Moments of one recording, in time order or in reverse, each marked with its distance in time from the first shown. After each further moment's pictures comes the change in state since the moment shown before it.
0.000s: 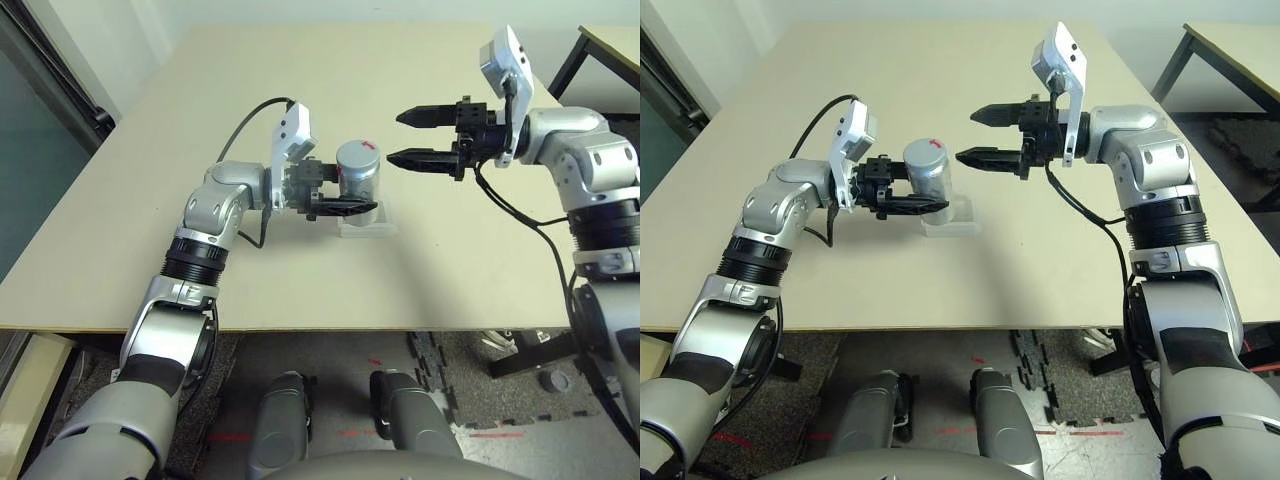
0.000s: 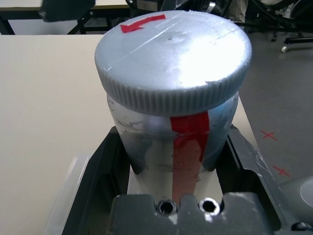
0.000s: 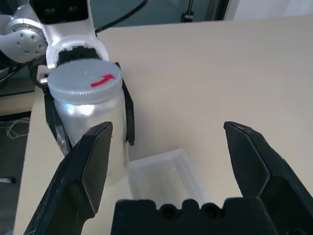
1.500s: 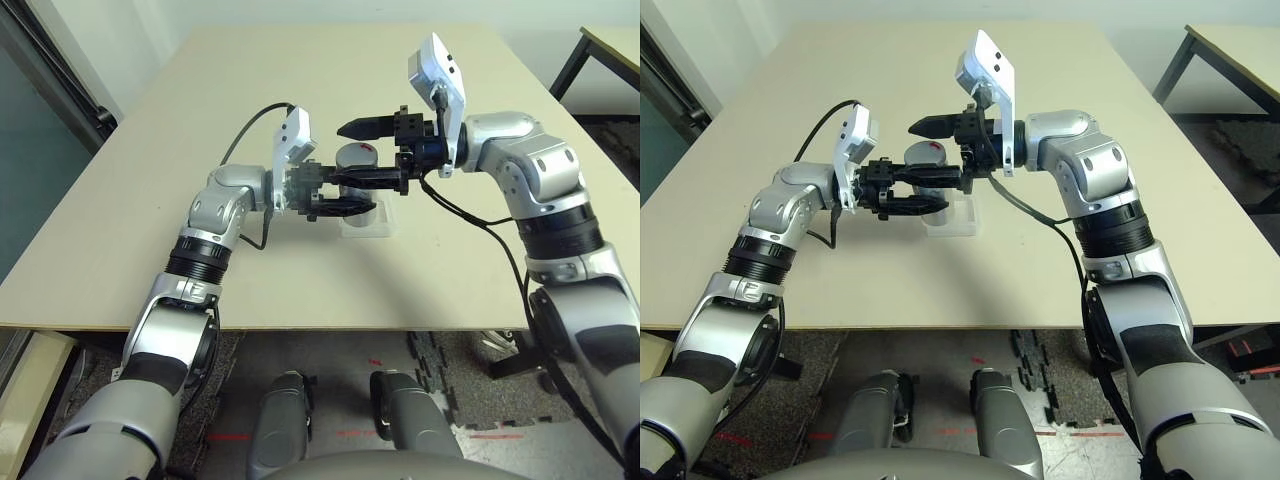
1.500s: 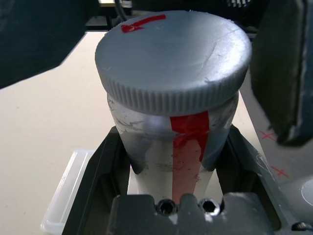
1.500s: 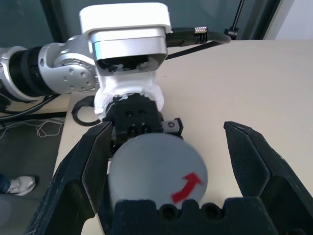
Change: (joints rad) left arm -0.013 -0.015 -0.016 0.072 0.004 -0.051 -0.009; right arm -0.044 0.204 0.089 -0.116 -0.025 0.071 -0.097
